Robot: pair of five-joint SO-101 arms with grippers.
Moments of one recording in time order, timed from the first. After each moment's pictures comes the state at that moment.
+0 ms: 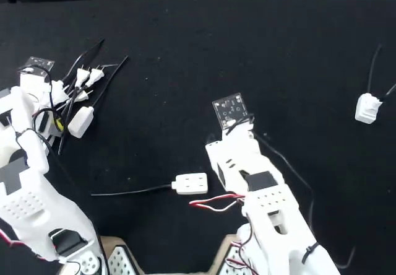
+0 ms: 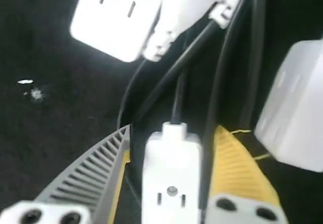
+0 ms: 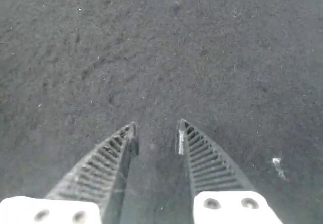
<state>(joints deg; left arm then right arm) -36.0 17.4 9.1 53.9 -44.7 -14.2 -49.7 82.3 21.9 7.7</state>
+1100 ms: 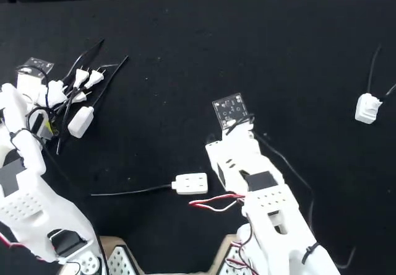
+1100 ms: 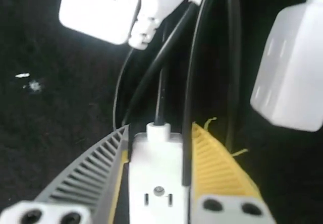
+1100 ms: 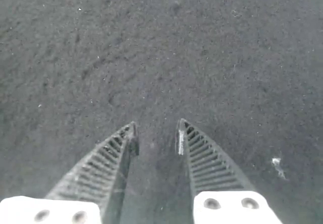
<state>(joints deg) -38.0 16.8 5.4 61.1 -51.6 -14.2 -49.7 82.3 21.9 7.6</state>
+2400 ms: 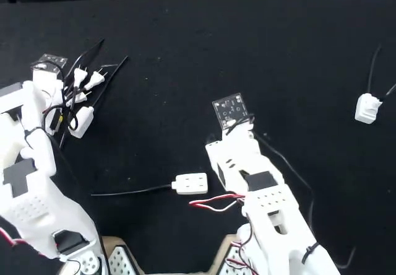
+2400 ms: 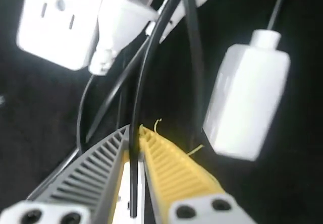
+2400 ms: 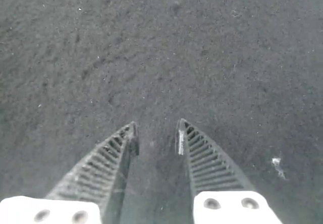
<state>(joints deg) -31.6 13.6 9.9 59.8 -41.2 -14.2 -49.7 82.3 21.9 7.6</state>
